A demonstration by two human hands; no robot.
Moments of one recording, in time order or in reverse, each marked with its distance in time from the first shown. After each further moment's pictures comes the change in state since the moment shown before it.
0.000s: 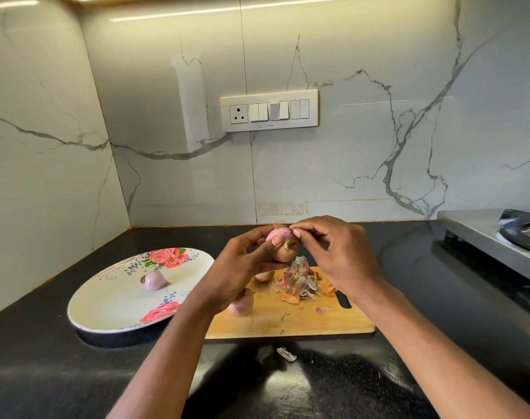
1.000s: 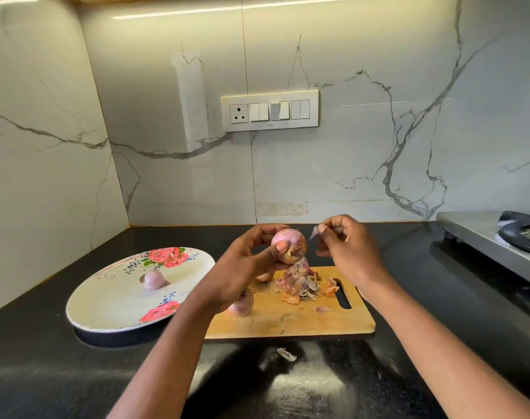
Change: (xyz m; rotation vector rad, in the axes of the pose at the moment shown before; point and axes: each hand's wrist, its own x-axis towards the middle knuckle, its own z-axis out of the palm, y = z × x) left_hand 0.002 -0.003 -0.001 0.004 -0.037 -0.037; right_hand 0.001 0.021 -0.001 0.206 0.012 0.581
